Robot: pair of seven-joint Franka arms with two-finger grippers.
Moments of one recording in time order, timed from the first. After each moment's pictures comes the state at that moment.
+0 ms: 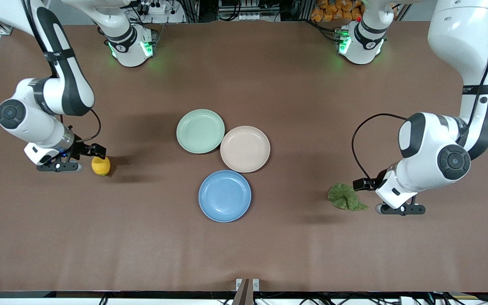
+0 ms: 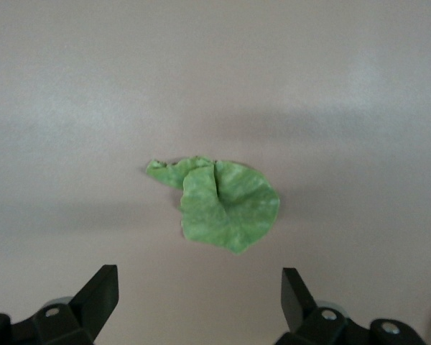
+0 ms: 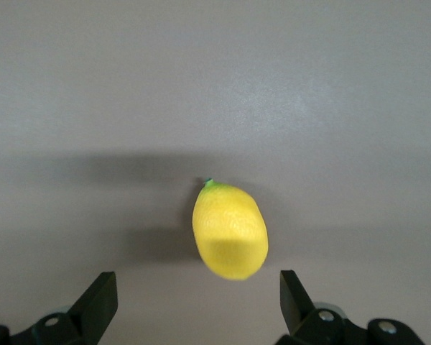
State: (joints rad) left arm -0.04 0.57 -0.15 -1.53 -0.01 2.09 -0.16; right arm -0.02 0.23 -0.03 -2.20 -0.02 2.42 -0.06
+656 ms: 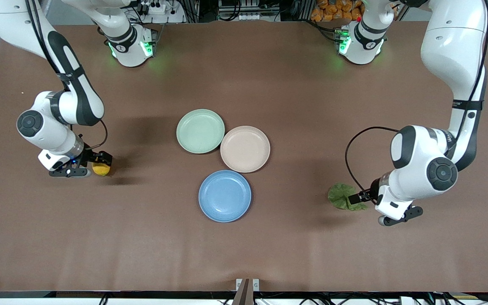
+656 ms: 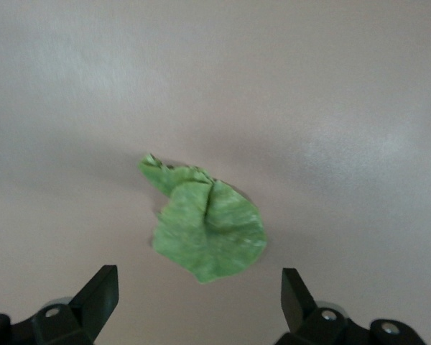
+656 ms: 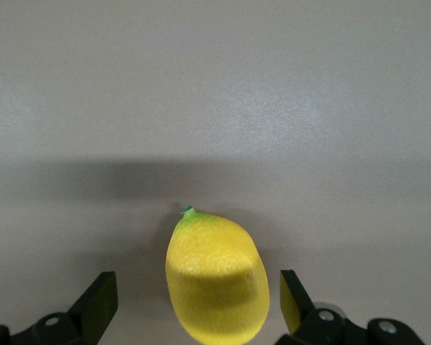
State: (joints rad) left arm -0.07 0.65 -0.15 -1.48 -0.01 2.10 -0.59; right arm -0.04 0.35 -0.03 -2.22 -0.02 2.61 -0.07
